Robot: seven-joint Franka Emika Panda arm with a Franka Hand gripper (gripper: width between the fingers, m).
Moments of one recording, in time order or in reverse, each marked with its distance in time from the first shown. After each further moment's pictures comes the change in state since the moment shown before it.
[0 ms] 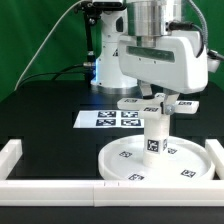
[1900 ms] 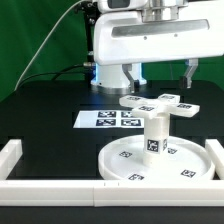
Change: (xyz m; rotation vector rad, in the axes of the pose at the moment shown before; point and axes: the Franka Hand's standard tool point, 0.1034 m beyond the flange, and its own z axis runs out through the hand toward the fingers) arm 0.006 -0.010 -0.035 0.035 0.035 -1.342
